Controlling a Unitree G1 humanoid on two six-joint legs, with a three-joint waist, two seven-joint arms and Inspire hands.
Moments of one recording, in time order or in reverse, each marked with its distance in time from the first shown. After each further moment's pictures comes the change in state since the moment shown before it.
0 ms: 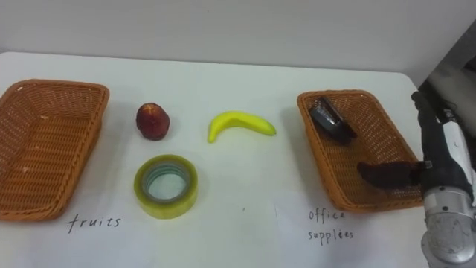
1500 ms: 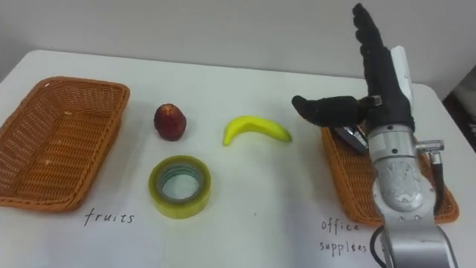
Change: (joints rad) left arm -0.050 0.002 -0.122 0.094 0.003 0.002 0.021; right arm -0.199 -0.007 0.285 -0.136 0.241 -0.046 -0.074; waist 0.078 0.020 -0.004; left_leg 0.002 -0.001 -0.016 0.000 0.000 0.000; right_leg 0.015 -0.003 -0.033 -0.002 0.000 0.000
